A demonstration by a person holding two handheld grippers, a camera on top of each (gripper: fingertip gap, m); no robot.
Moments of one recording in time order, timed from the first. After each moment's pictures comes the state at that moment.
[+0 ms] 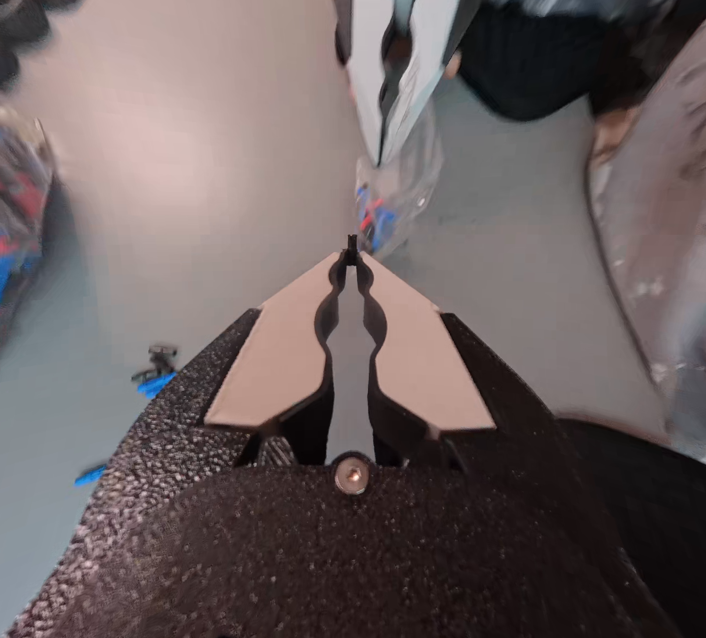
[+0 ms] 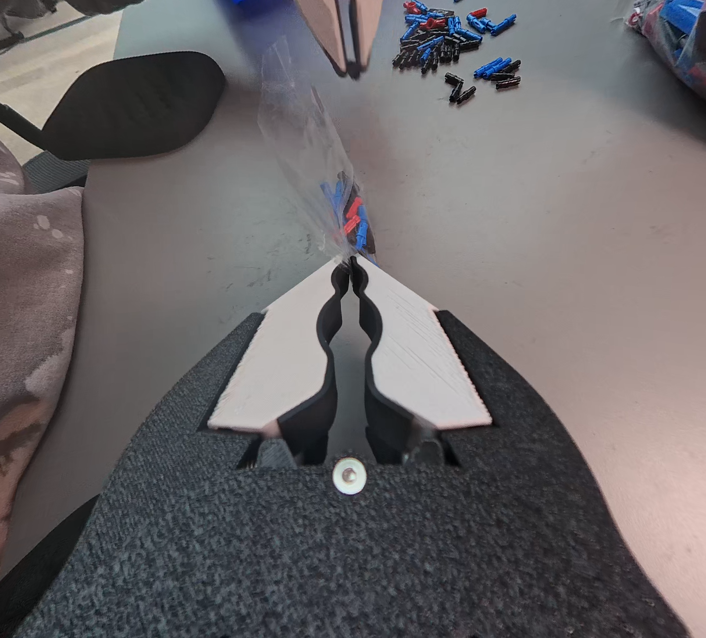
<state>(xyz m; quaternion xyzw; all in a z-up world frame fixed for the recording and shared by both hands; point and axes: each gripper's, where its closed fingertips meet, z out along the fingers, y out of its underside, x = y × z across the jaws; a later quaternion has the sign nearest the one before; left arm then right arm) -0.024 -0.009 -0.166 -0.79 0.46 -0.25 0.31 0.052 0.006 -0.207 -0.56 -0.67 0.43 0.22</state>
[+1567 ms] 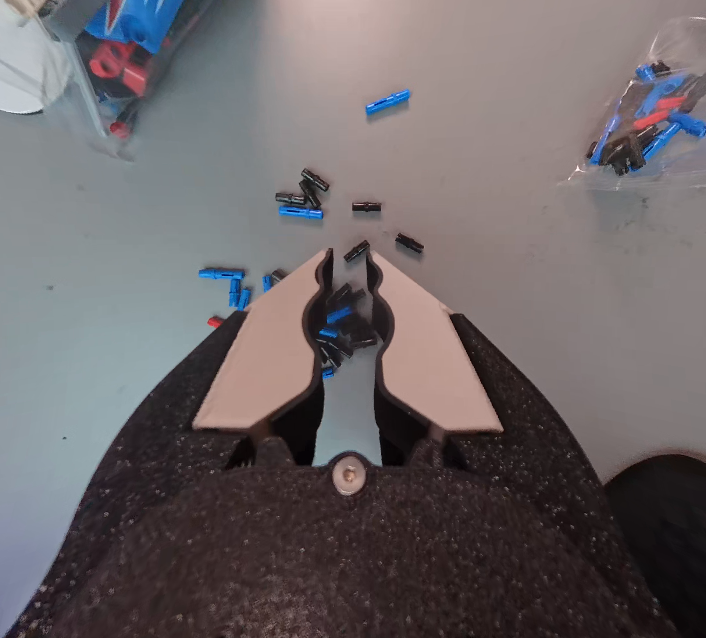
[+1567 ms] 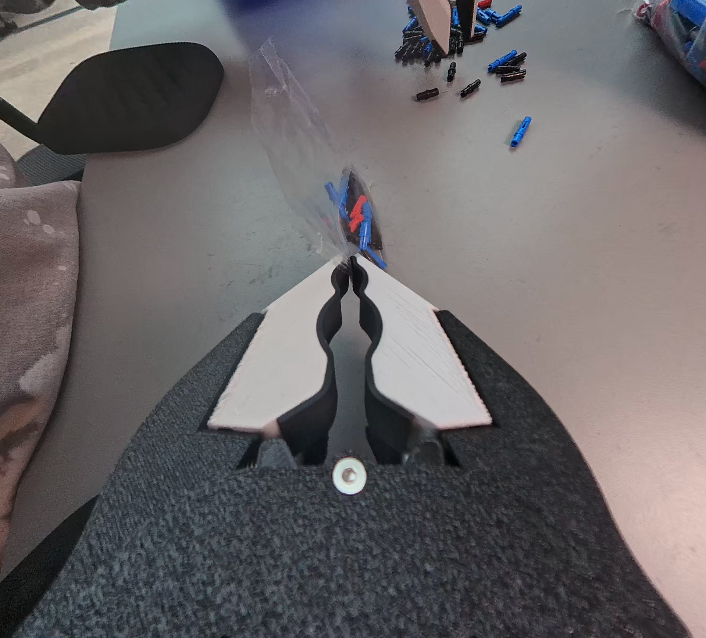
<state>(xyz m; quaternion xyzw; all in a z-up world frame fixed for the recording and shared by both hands) -0.129 0.032 -0.225 -0.92 0.31 -0.08 0.22 0.053 0.004 -0.209 -0.56 -0.68 0.42 0.22</state>
